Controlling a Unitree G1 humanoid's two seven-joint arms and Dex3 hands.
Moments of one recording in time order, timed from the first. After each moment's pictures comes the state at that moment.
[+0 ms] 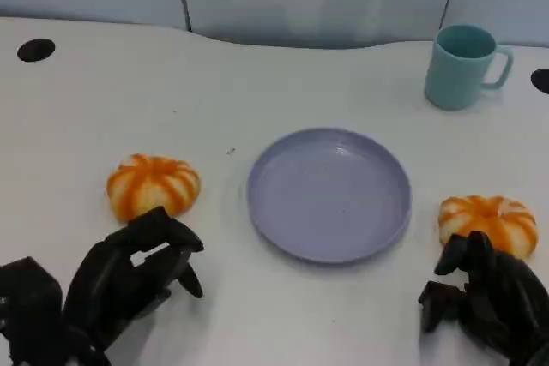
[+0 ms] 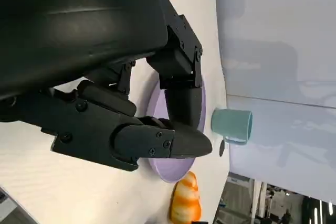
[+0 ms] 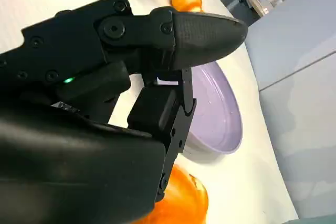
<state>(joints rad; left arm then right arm) -0.13 0.04 0.15 0.53 -0.28 -0.32 -0.59 -0.06 -0.01 -0.16 0.36 0.39 0.15 0.46</state>
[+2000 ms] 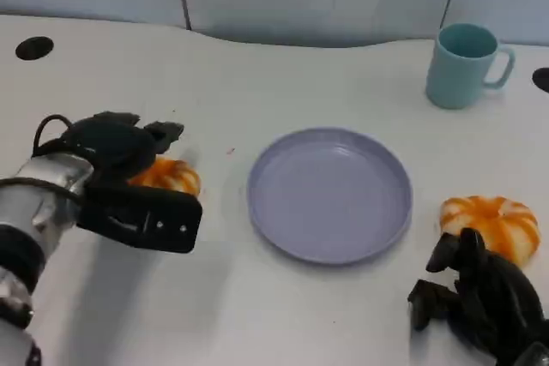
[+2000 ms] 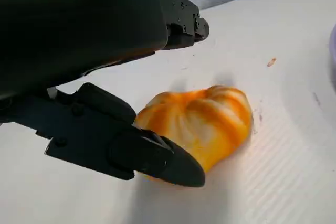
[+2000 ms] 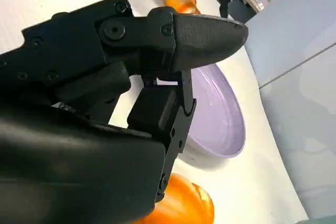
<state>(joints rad) -0.86 0.36 -0.52 1.11 0.89 -0.28 -0.03 -0.04 0.03 -0.16 0.29 0.42 0.22 0.40</state>
